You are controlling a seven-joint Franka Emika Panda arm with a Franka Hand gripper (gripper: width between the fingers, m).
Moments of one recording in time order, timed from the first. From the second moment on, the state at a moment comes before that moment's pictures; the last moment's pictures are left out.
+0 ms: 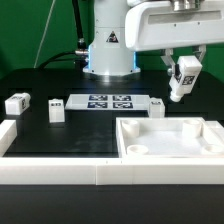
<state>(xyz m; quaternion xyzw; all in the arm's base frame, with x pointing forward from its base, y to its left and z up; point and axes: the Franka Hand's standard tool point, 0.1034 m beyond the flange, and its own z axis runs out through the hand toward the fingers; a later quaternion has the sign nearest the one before) 0.499 0.091 0.115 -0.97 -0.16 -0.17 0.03</state>
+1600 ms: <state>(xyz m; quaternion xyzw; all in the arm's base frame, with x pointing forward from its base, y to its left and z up) 0.614 0.105 0.109 -0.98 -0.09 -0.18 0.07</state>
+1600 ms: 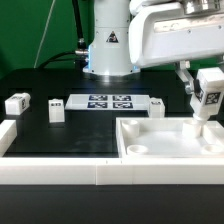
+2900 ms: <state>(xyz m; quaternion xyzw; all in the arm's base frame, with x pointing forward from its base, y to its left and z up) 0.616 0.116 0.076 -0.95 -0.09 -0.28 0.05</state>
